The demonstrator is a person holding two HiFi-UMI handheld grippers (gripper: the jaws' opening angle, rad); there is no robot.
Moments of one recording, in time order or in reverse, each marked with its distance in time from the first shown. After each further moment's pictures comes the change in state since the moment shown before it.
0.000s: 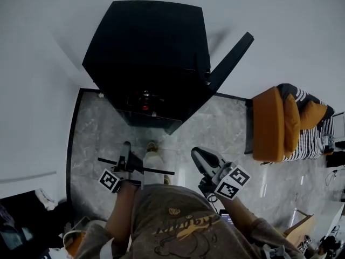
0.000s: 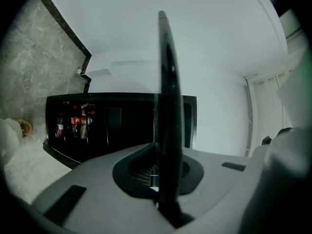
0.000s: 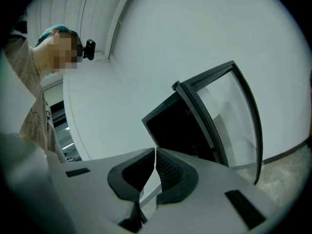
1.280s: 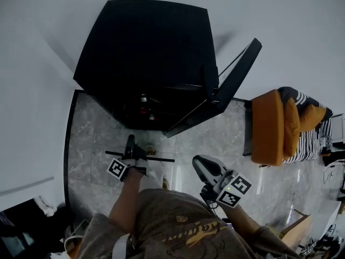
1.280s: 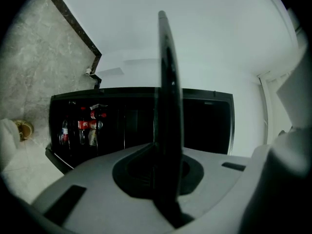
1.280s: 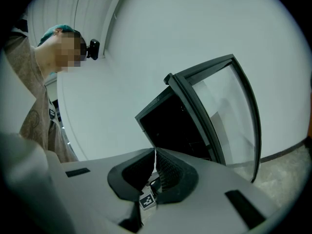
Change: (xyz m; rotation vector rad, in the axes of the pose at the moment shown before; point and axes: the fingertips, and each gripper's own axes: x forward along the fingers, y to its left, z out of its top) left arm 0.080 0.110 0.018 -0.016 -0.044 0.091; right arm 0.026 -0.025 0.003 0.012 0.050 -0.035
